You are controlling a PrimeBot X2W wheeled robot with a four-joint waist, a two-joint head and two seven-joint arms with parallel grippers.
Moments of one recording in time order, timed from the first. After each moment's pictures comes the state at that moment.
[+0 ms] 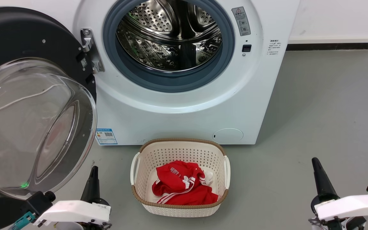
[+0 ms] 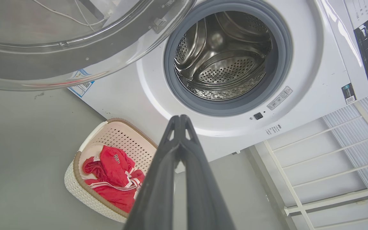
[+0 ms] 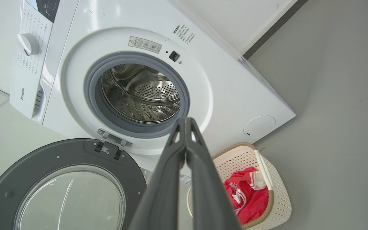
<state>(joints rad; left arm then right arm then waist) -0.01 0.05 0.03 0.17 -0.90 -0.04 -0.06 0.00 -0.07 -0.03 0.18 0.95 0.13 -0.05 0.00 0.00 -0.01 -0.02</state>
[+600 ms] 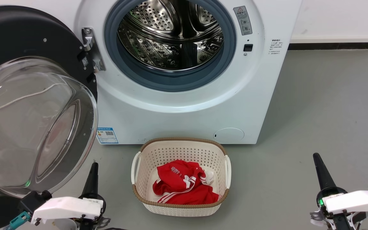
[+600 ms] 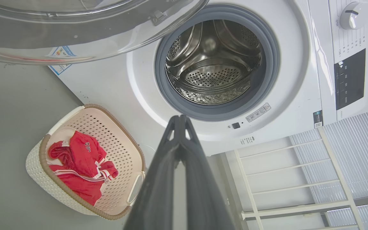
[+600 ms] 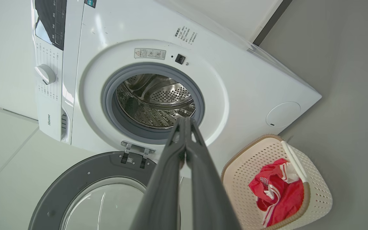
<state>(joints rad) -0.04 0.05 0.06 0.19 -1.11 -0.06 -0.01 -0.04 -0.07 -0.04 0.20 1.16 0.13 -0.01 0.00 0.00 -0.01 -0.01</state>
